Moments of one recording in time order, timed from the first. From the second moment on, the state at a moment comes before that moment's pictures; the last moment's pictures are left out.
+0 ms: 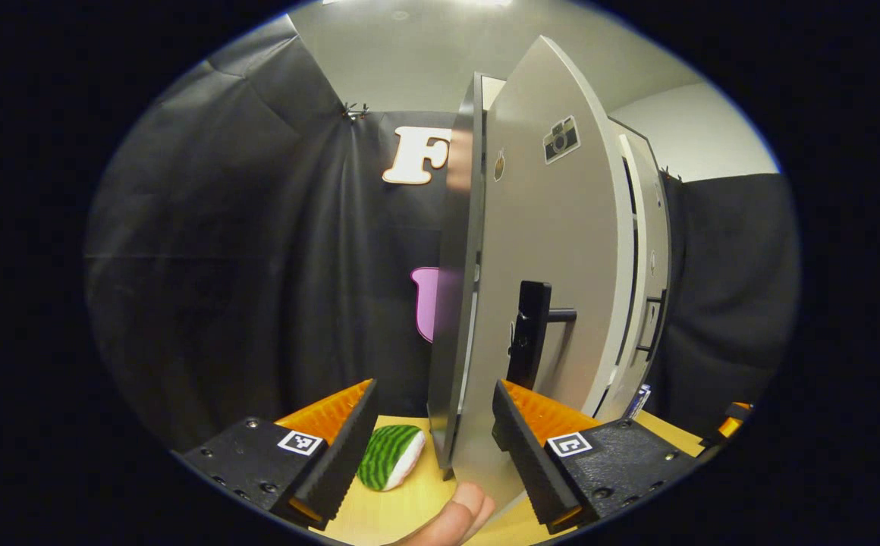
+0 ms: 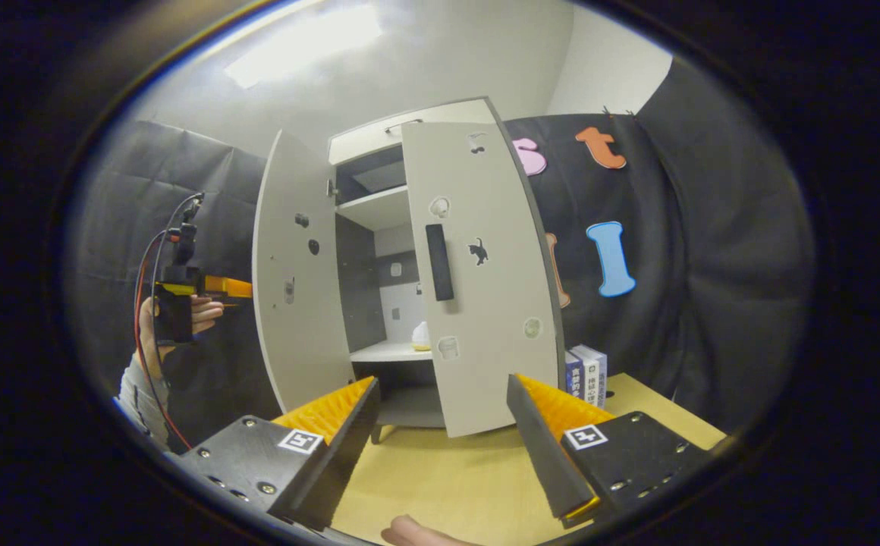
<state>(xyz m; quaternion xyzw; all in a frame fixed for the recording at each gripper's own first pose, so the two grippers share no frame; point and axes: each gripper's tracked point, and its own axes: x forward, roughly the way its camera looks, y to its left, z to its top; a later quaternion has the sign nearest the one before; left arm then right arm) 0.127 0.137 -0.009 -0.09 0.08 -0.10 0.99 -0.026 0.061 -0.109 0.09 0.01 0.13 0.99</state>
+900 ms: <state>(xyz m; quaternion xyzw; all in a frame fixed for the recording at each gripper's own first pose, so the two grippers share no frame) 0.147 0.048 -0.010 -0.04 0.10 -0.10 0.99 -0.042 0.050 -0.116 0.06 0.01 0.11 0.99</state>
